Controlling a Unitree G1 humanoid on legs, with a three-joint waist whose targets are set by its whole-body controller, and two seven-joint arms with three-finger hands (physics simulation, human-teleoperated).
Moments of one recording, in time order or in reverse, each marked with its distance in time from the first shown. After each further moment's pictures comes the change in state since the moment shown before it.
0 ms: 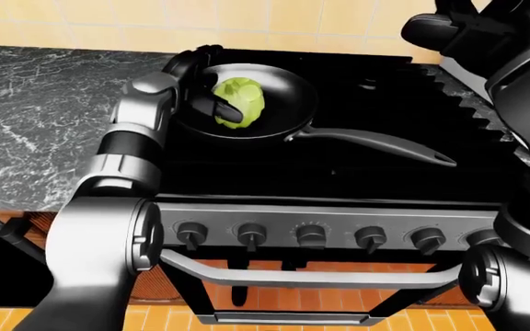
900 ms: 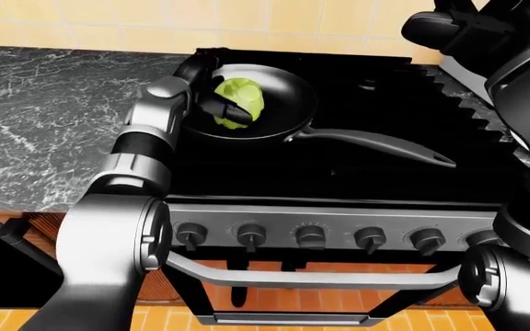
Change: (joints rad) left arm -0.019 -0.042 0.009 0.072 0.009 -0.054 0.061; right arm -0.002 0.003 0.000 -0.004 0.011 -0.007 0.000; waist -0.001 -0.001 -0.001
